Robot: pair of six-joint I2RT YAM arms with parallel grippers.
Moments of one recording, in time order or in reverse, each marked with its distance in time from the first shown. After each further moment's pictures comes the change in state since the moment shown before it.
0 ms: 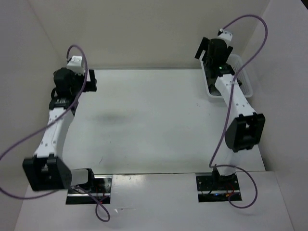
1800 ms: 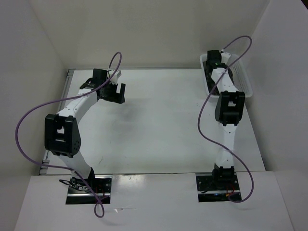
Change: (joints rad) left arm -0.232 0.559 0.293 -0.379 0.114 -0.001; right arm -0.202 0.703 0.513 -0.346 0.069 0.127
